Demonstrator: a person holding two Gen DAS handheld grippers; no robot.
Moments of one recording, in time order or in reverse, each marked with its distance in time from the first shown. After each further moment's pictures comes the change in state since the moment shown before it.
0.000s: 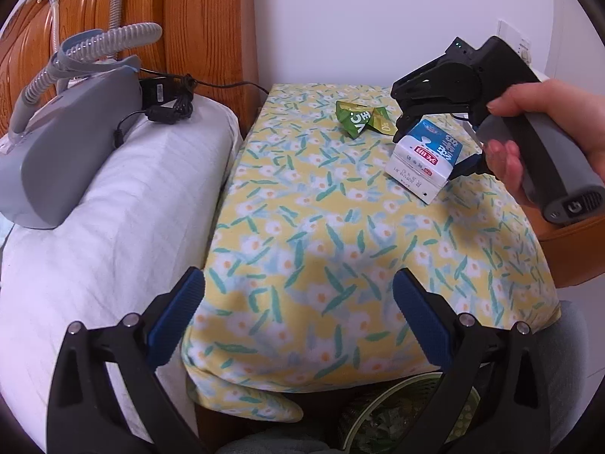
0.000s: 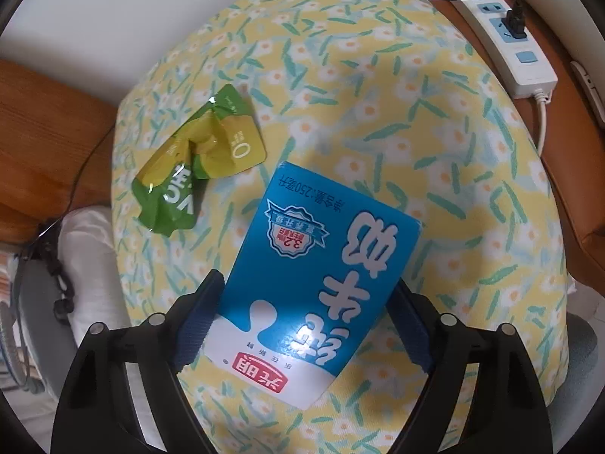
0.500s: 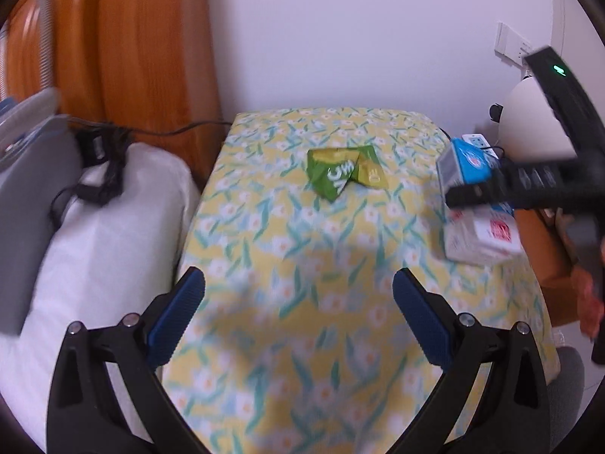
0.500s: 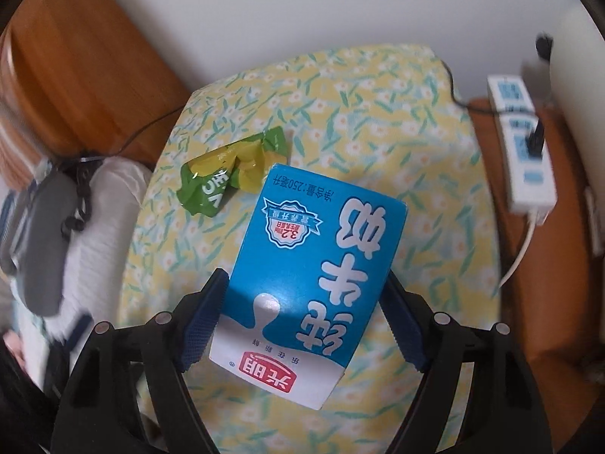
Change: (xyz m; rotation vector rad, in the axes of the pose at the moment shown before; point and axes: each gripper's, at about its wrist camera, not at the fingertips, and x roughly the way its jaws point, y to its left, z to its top) left arm 0.075 -0.031 0.096 0.063 -0.012 -0.056; right arm -0.054 -0.015 -0.006 -0.428 -0.191 0.023
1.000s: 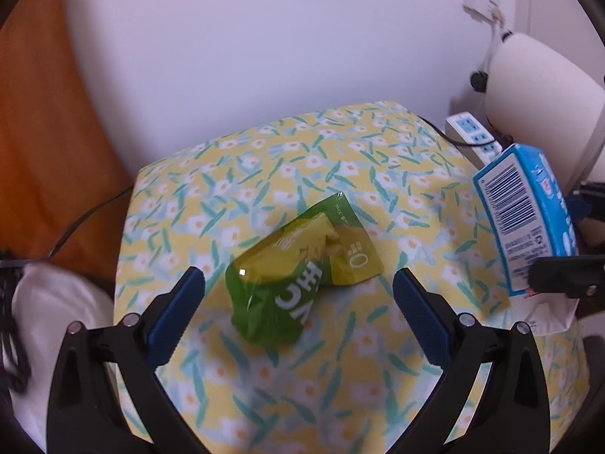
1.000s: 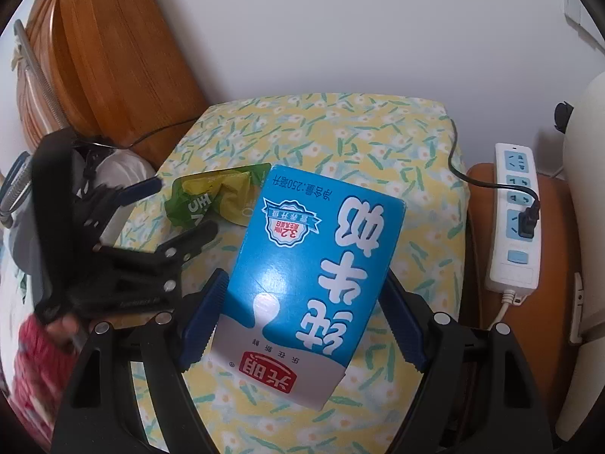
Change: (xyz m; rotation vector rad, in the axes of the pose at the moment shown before) left arm 0.116 -0.033 0.080 0.274 0.035 -0.146; right arm -0.005 -0.034 0.018 -0.176 -0.100 0.072
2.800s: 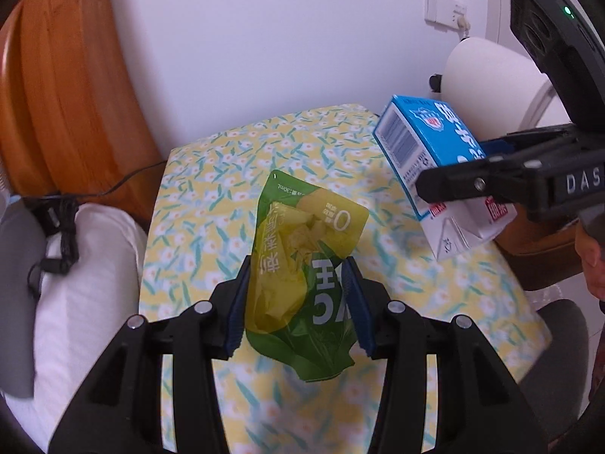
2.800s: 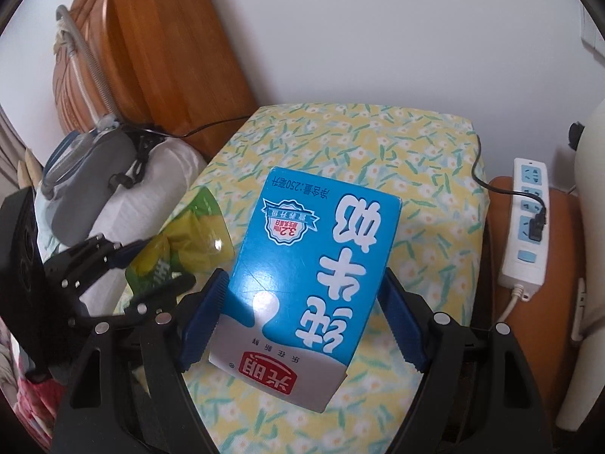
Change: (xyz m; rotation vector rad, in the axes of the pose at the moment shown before) left arm -0.128 -0.066 -0.078 -0.060 -0.042 0.055; right arm -0.047 0.029 -0.022 -0.090 -0.017 0.105
